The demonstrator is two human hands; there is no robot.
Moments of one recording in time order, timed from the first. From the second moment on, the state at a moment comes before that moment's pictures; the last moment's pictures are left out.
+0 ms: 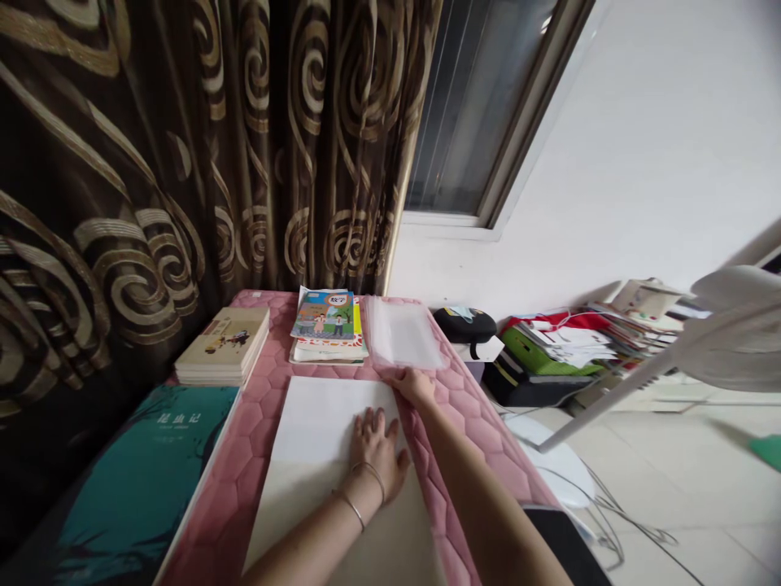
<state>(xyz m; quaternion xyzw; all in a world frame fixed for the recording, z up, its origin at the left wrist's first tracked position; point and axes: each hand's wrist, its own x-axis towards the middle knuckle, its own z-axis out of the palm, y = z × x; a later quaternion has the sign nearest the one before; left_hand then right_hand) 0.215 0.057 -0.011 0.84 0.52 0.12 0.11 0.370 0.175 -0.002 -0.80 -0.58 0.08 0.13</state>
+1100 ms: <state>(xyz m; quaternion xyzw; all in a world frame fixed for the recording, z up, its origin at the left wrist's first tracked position) 0.215 0.058 -0.014 0.85 0.51 0.11 0.09 0.364 0.162 -0.005 -0.80 -0.57 0.06 0.16</state>
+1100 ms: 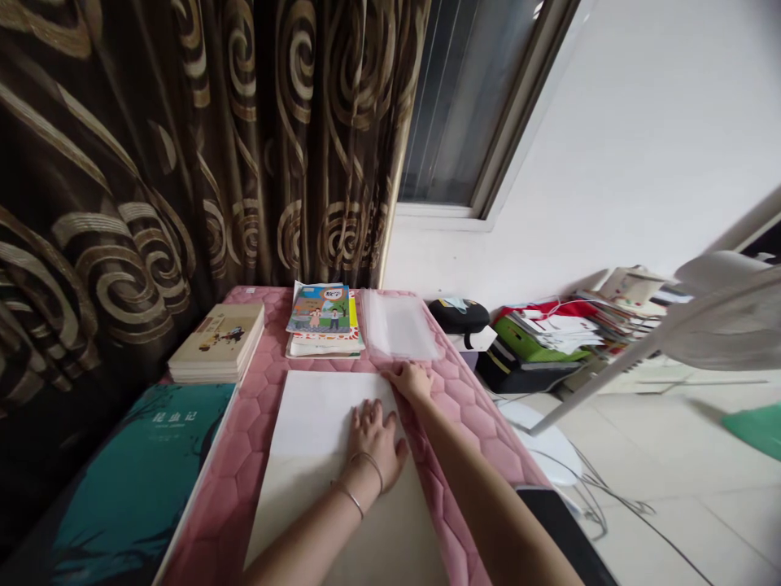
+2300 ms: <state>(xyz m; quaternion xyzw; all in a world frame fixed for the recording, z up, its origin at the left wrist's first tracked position) 0.215 0.057 -0.014 0.85 0.50 0.12 0.08 0.359 0.152 -0.007 -0.80 -0.57 0.05 0.19</state>
